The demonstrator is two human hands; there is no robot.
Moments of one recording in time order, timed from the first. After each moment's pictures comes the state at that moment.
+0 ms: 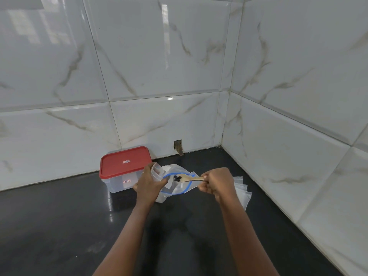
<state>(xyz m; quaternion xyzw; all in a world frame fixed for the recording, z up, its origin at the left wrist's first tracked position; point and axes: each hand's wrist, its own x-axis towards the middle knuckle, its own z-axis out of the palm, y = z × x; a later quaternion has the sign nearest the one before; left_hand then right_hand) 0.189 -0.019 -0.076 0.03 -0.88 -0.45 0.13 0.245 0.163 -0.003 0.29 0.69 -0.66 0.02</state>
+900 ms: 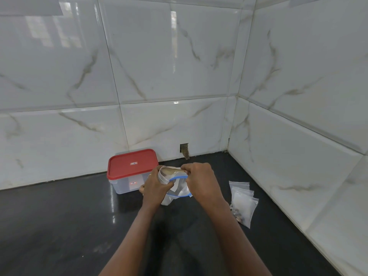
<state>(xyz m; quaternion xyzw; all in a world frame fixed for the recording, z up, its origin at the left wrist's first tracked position) 0.190 -0.021 -0.071 0.01 -0.88 -0.46 0.13 0.254 0.106 0.036 -0.03 0.98 -0.21 -0.03</state>
